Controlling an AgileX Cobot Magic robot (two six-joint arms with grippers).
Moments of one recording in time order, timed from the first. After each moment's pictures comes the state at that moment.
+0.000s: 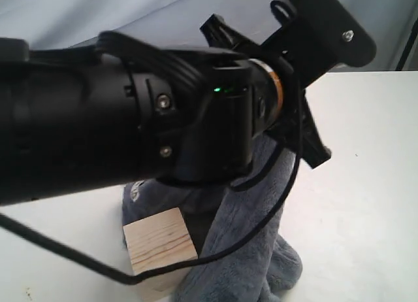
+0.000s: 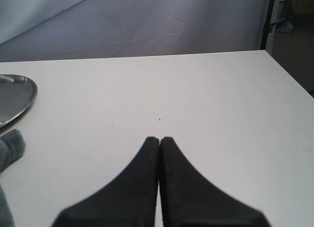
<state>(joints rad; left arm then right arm) -1.14 1.76 -1.39 1.06 0.66 -0.72 -0.08 0.01 0.00 0.38 0.01 0.09</state>
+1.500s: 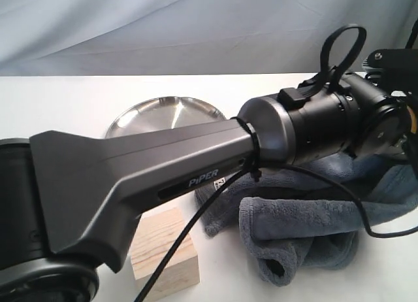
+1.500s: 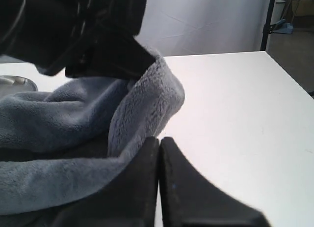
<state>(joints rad) -1.09 2.38 -2.12 -0.03 0.48 -0.45 -0.08 0.01 0.00 0.38 0.01 0.09</state>
